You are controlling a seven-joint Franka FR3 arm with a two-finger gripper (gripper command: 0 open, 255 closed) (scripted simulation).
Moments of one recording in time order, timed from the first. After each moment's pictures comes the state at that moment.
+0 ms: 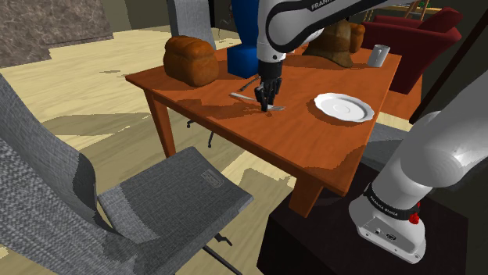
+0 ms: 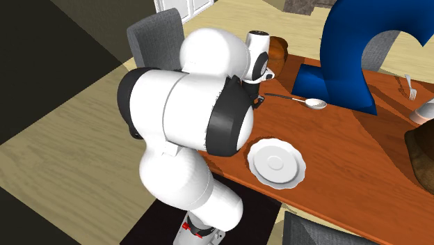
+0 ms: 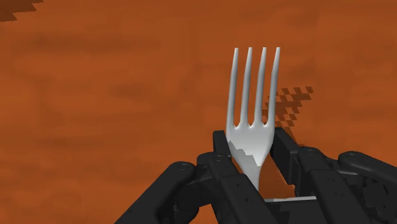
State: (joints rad) arm 0.00 -0.22 0.14 -2.32 0.02 2.04 0.01
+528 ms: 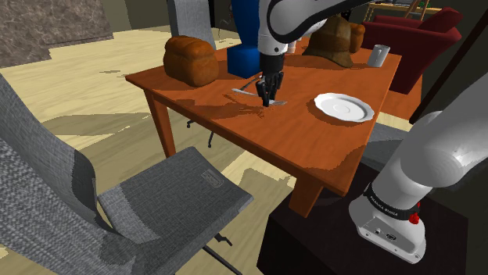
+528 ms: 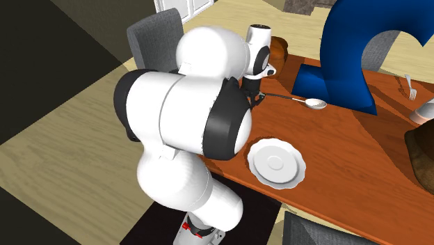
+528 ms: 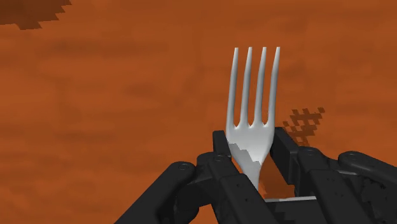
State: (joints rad) arm 0.00 -0.25 0.14 -2.29 0.02 1.98 0.01
